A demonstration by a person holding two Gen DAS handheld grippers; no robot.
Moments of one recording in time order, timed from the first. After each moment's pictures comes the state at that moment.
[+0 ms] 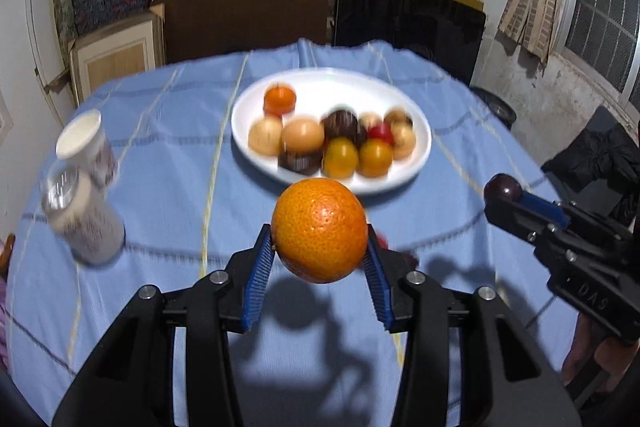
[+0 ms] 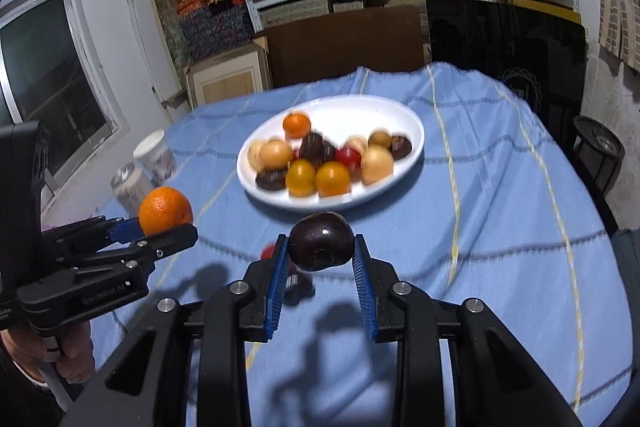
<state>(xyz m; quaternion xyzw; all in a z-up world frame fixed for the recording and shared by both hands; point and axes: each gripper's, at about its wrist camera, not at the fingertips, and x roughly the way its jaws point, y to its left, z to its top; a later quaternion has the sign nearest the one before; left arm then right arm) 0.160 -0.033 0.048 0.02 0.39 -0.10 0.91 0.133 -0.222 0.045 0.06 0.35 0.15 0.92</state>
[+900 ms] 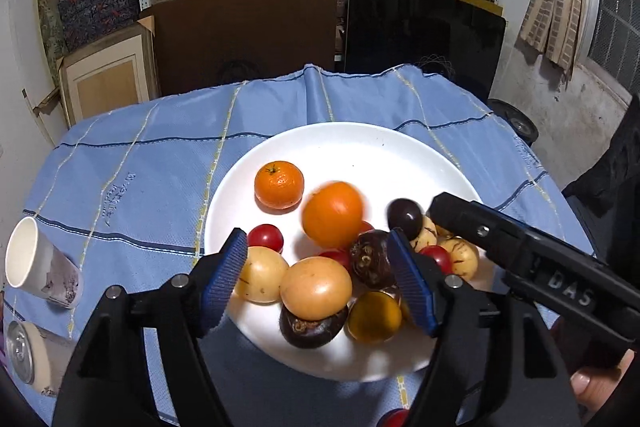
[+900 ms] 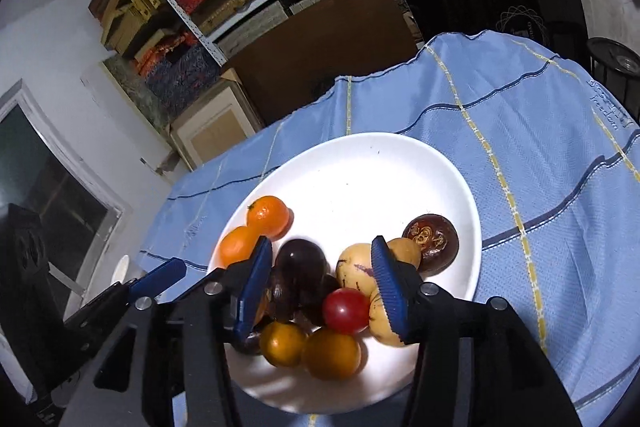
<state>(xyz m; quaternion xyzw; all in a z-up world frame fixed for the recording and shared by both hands) 0.324 -0.061 0.037 0.03 0.39 -0.09 0.92 0.296 -0.227 0.012 0.22 0.37 0.14 0.89</state>
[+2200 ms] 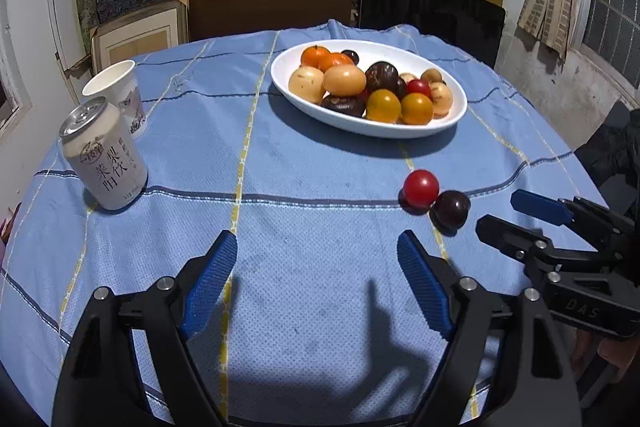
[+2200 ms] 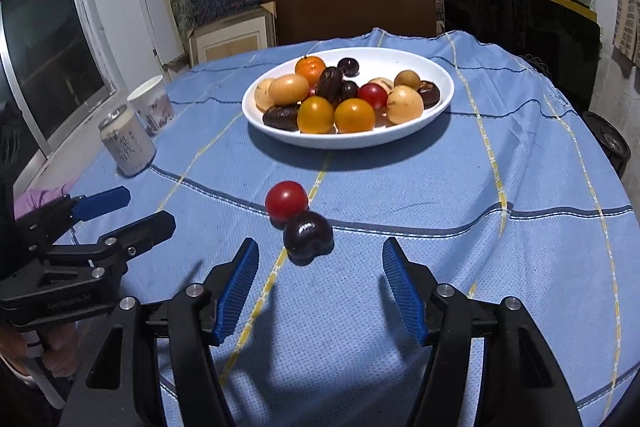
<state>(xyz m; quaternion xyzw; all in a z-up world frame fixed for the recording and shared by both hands) 0.126 -0.003 -0.010 0.02 0.40 -0.07 0.91 0.122 -0.186 -0.016 0.02 0.40 0.15 0.90</state>
